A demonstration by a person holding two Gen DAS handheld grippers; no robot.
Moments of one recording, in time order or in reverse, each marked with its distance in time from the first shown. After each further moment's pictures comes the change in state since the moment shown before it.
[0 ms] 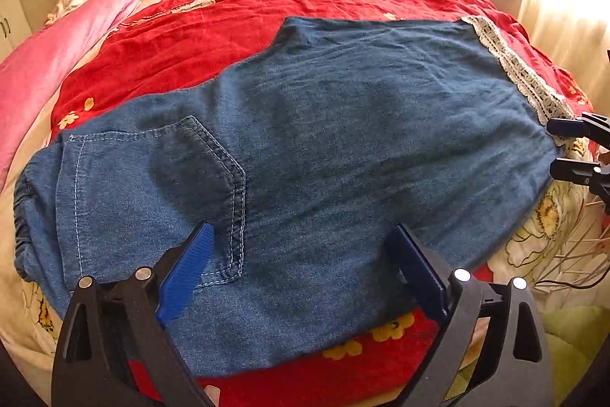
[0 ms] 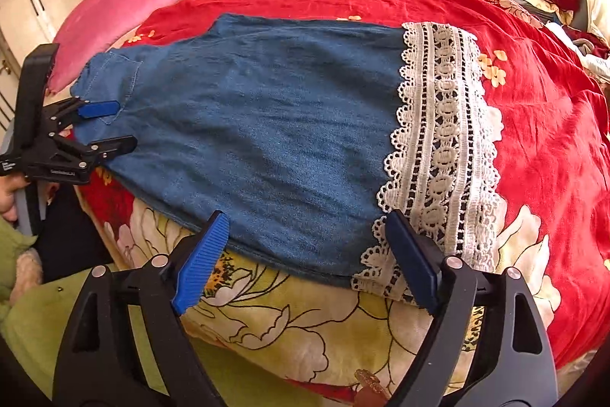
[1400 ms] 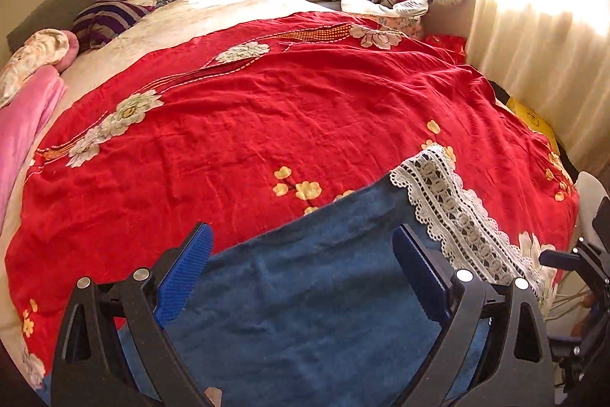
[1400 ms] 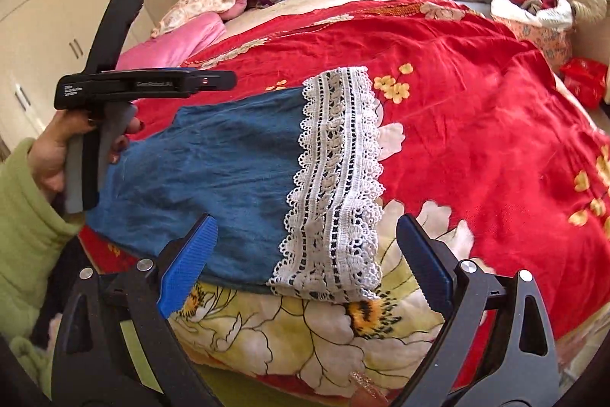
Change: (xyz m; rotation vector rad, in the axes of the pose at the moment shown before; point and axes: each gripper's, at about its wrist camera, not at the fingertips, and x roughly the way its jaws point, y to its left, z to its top) left arm 0.040 -0.115 0.188 0.161 -0.093 -0.145; right arm -0.044 -0.062 -0.015 0.261 -0.217 0.000
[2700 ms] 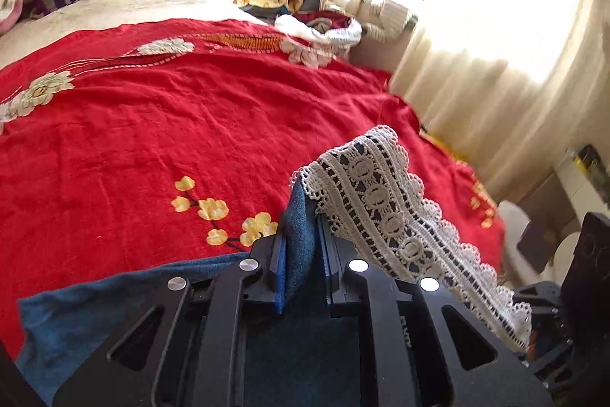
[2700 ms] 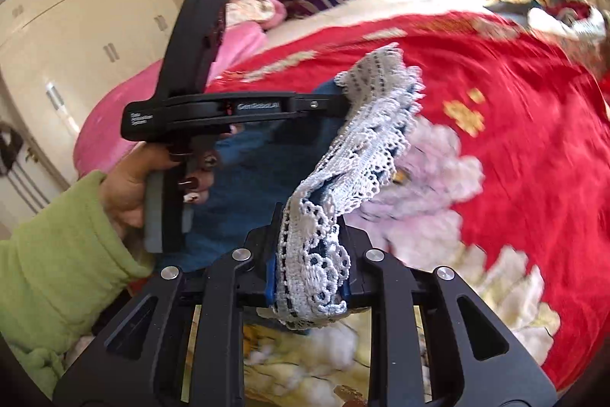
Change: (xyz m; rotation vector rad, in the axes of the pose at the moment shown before) left arm 0.022 0.008 -0.011 -0.114 -0.109 -0.401; right arm 0.017 0.050 0.019 -0.074 -0.056 0.155
